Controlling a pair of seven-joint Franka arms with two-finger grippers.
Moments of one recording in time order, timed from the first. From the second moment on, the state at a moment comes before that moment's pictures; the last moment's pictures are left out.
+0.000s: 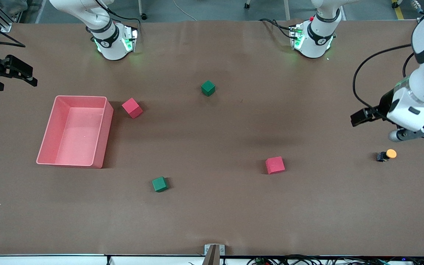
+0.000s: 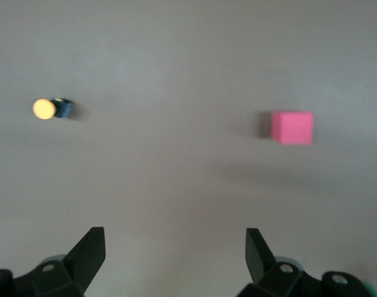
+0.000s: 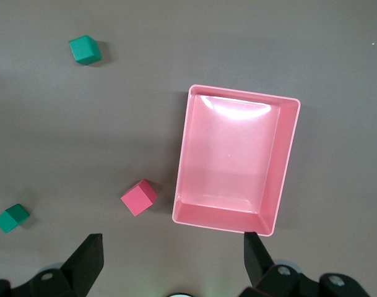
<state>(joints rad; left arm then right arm) 0.24 0.14 -0.39 -1.53 0.03 1.60 -0.26 0.19 -0.05 -0.19 -1.53 0.04 1.44 -0.11</state>
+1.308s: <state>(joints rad) 0.01 -0.12 -0.09 -1.67 -0.04 1.54 -0.12 0.10 -0.05 -0.20 -1.53 0.01 1.49 -0.12</state>
